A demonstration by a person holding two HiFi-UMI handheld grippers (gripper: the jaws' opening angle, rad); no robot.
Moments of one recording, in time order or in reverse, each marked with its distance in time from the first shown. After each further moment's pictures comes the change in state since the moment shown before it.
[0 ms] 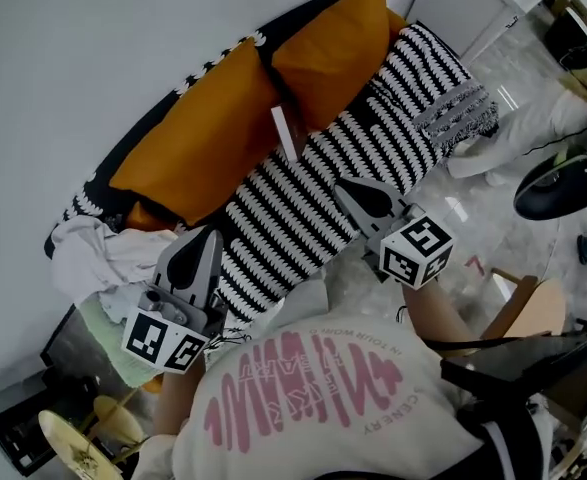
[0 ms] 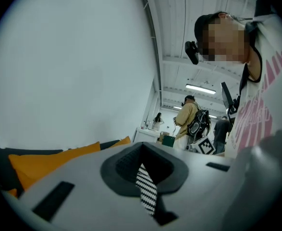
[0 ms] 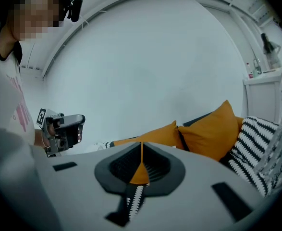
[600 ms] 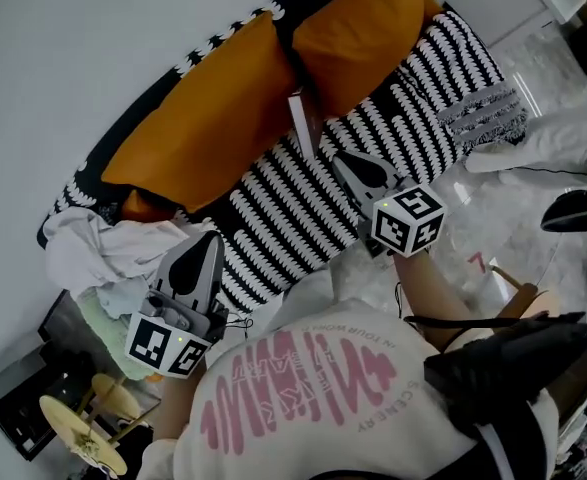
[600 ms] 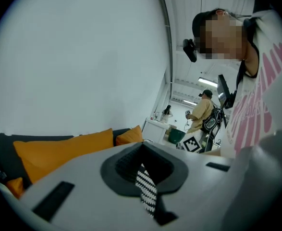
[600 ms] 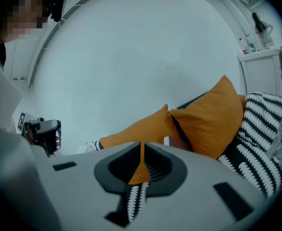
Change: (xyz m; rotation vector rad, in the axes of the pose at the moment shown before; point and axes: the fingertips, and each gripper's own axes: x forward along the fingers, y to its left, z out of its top) left arm 0.013 0.051 -0.038 -0.075 0.119 0.097; right arm 0.094 -0.066 -0.039 0.146 0.099 -0.019
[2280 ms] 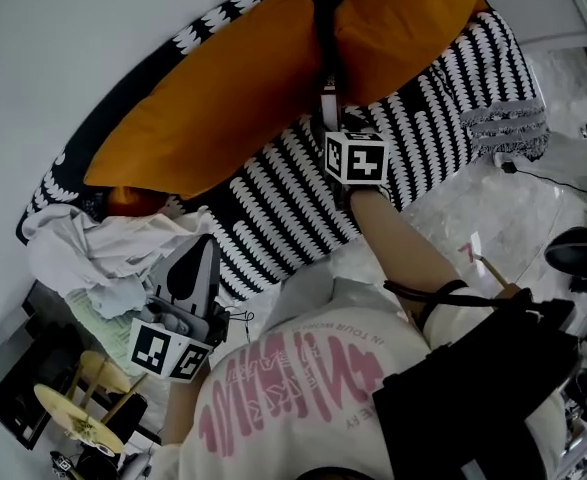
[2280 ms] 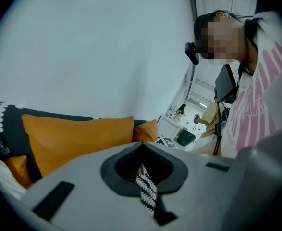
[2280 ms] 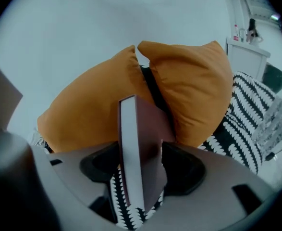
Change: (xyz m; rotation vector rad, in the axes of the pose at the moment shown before) left arm 0.014 0.078 -0.034 -0.203 0.082 0.136; right arm 0.152 -0.109 -0.082 0.087 0.410 -0.417
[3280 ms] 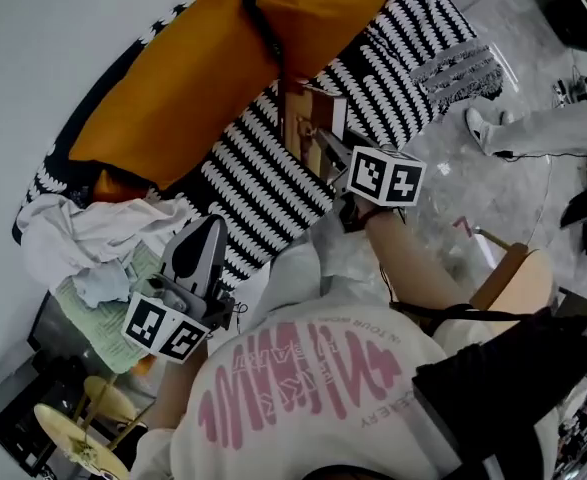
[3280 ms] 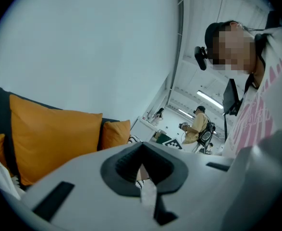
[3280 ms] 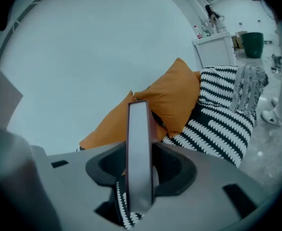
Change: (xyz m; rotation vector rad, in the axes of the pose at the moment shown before) left arm -0.034 -0.103 -0.044 -0.008 -0.057 -0.245; right arm -0.179 -0.015 -0.061 0.293 -0.254 0.168
